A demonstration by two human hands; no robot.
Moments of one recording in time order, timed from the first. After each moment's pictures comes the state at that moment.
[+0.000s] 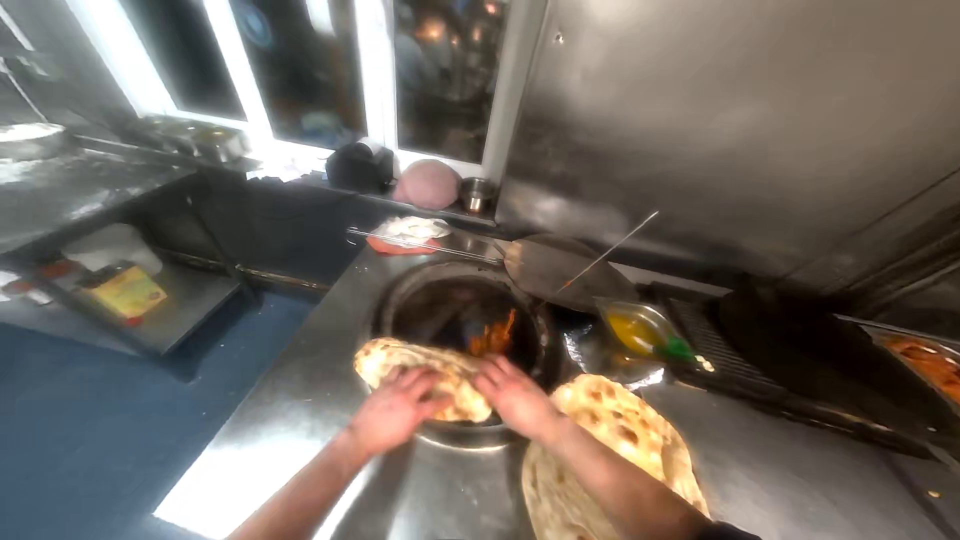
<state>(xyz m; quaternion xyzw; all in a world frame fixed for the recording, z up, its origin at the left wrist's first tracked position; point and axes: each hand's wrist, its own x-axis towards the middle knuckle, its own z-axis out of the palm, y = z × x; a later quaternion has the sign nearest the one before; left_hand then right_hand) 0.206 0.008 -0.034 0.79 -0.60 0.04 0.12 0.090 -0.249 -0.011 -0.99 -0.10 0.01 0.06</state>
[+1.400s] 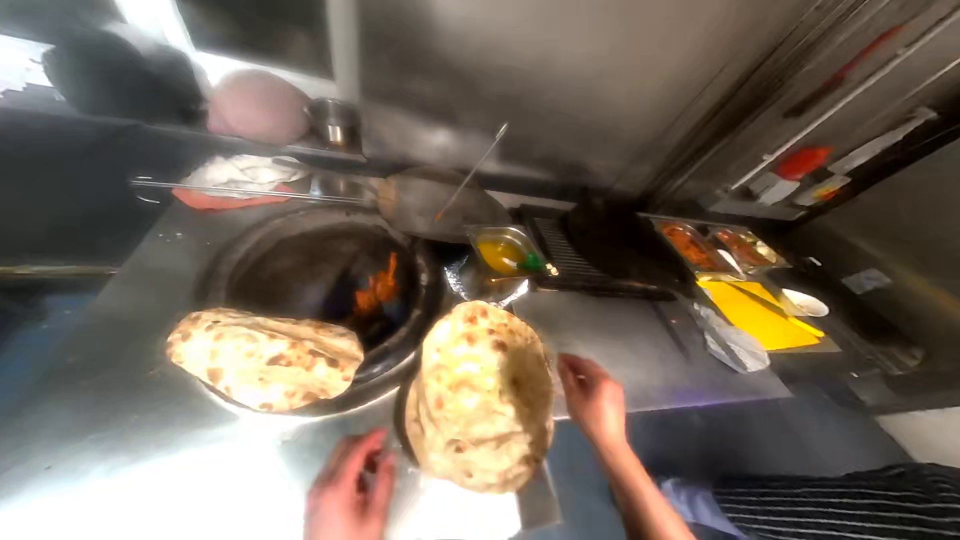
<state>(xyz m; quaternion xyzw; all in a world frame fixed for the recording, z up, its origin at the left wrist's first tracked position) 0.000 -0.038 -0.024 0.80 -0.35 -0.09 0.48 -0.180 -0.358 0.011 -0.85 0.44 -0.22 0.18</state>
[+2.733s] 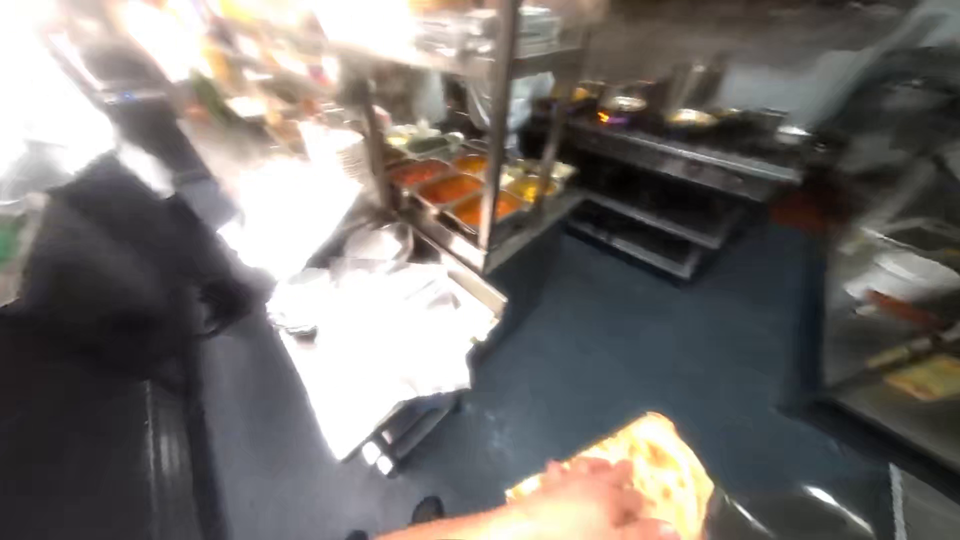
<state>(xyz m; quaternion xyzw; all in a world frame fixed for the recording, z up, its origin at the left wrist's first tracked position) -0.437 0.122 0.050 0.76 0.34 0.09 0.54 -0.275 0.041 -0.008 -0.42 -0.23 0.57 0.67</state>
